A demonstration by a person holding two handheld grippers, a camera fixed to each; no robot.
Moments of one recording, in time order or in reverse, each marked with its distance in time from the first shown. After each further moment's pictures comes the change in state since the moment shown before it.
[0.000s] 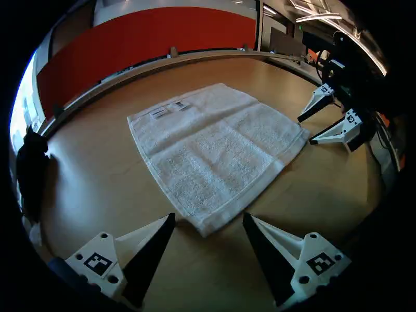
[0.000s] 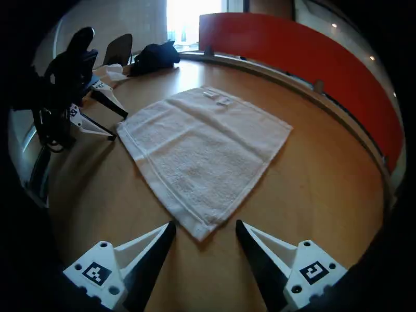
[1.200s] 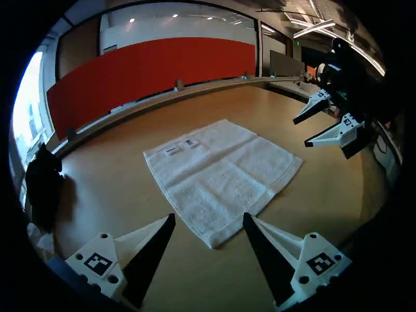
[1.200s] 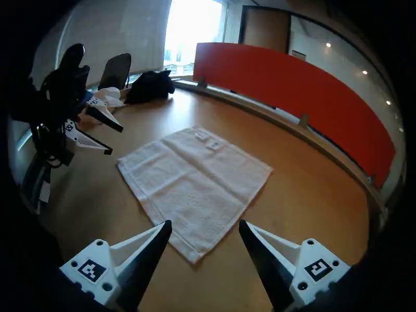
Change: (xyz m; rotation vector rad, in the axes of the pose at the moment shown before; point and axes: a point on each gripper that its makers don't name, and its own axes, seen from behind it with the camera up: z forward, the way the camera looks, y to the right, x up) left arm 0.045 -0.008 -0.046 0.048 0.178 0.021; right arm 0.061 0.011 -0.036 -0.091 0.164 -0.043
